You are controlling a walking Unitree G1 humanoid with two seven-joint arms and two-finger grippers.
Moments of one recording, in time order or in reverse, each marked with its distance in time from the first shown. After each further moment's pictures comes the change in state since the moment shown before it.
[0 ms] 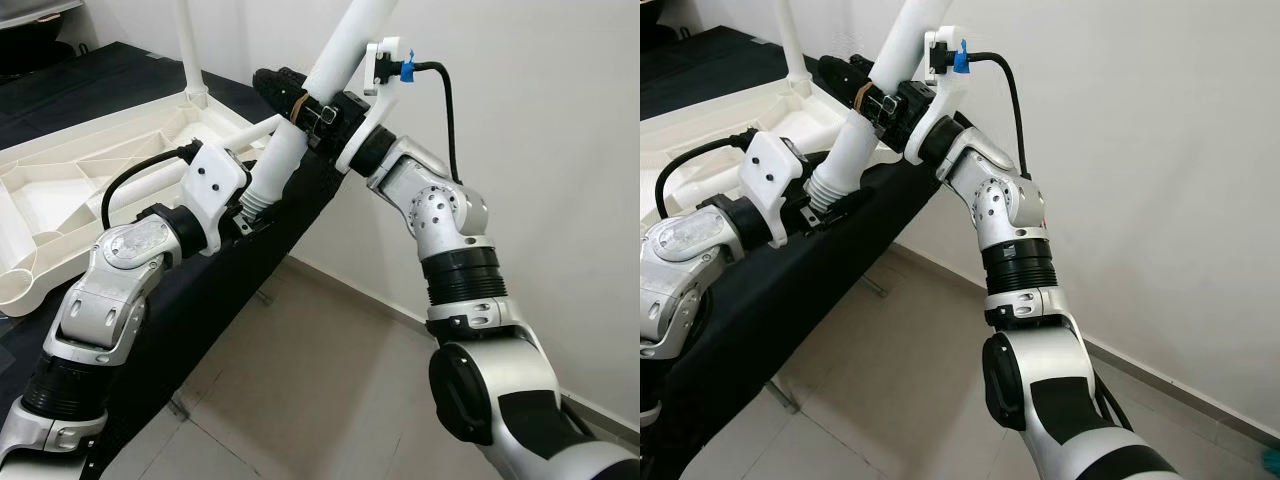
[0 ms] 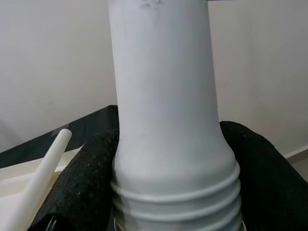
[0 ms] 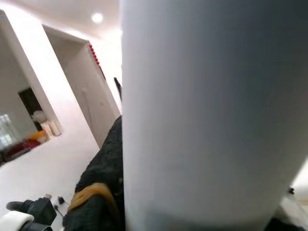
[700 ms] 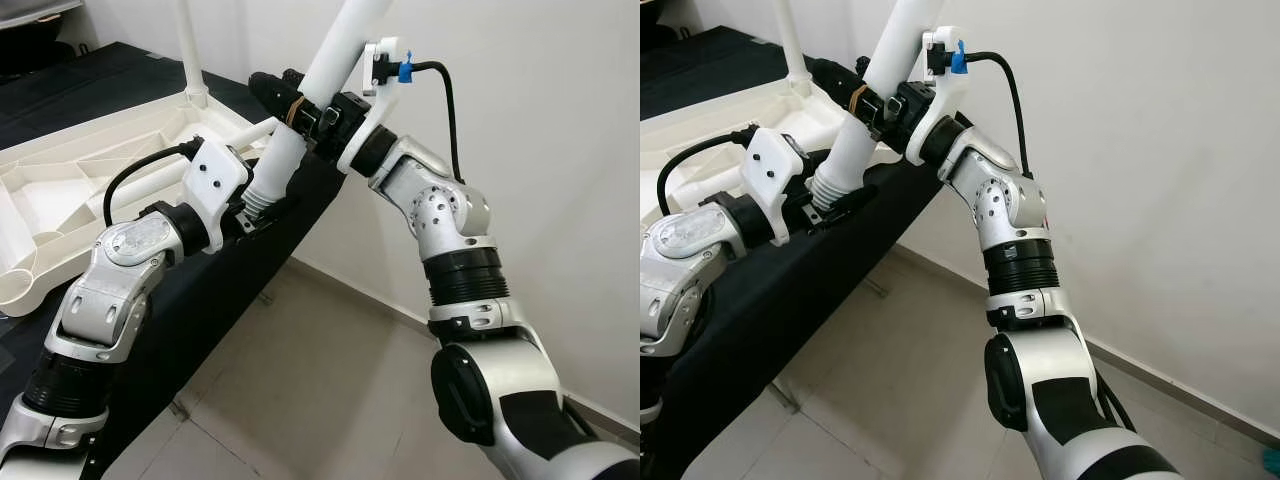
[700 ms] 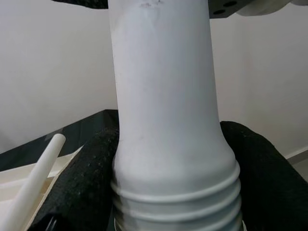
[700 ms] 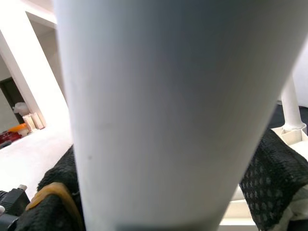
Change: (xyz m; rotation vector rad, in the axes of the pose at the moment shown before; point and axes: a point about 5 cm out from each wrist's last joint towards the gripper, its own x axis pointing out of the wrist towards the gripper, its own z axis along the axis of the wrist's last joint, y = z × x) left arm 0.002 -0.001 0.002 -0.019 -0.013 -0.015; right arm -0.003 -0.005 0.001 -0.058 0.020 -0.046
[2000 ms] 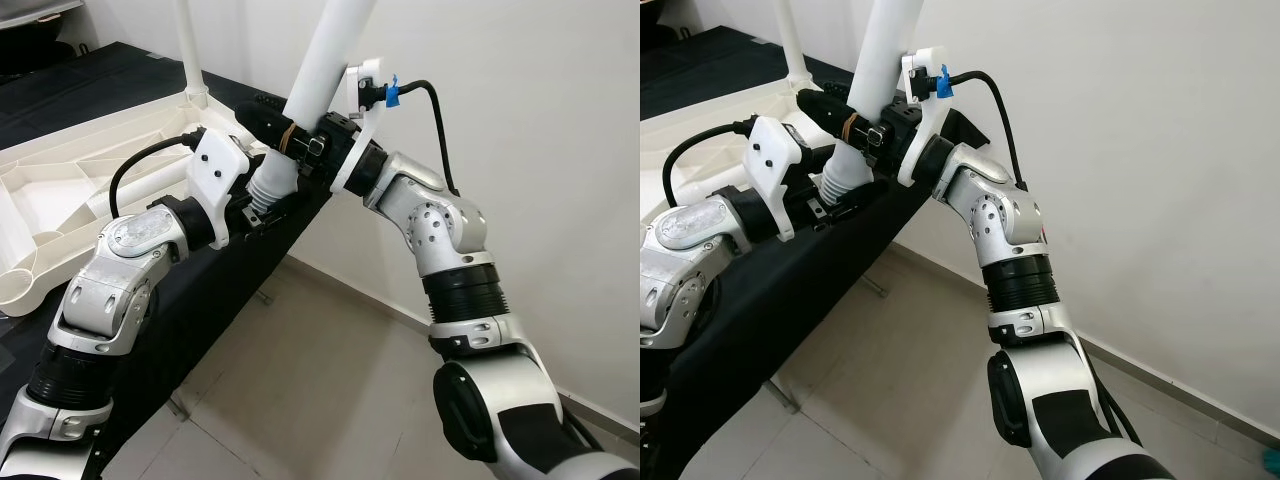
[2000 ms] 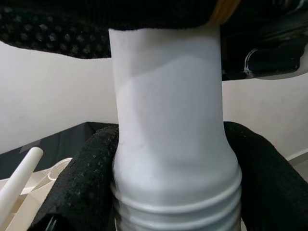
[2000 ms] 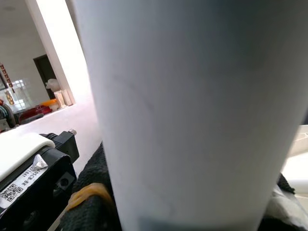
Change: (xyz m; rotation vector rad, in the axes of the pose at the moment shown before) left arm 0.005 0.003 0.010 -0.066 -0.056 -0.012; right arm -0.006 0.017 -0.015 -0.018 0.068 0.161
